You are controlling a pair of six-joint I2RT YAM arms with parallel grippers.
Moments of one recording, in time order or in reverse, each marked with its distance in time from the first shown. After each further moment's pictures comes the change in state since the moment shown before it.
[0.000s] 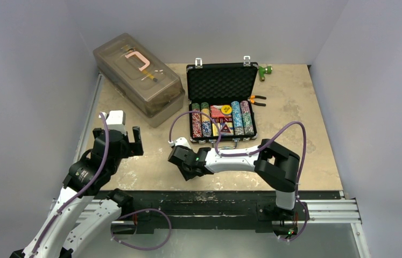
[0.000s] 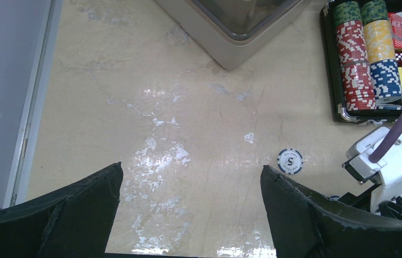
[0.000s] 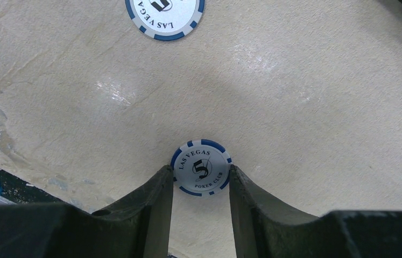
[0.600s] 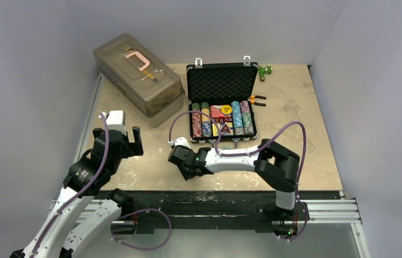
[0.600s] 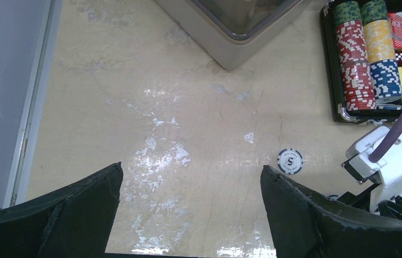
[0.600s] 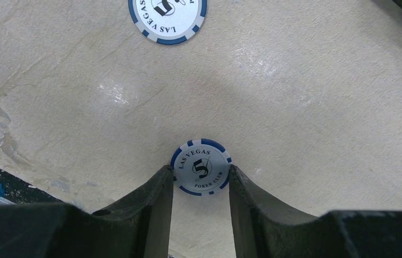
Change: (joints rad) left arm 0.000 0.000 0.000 0.000 0.000 0.000; right arm 0.000 -0.001 0.000 0.006 0.000 -0.004
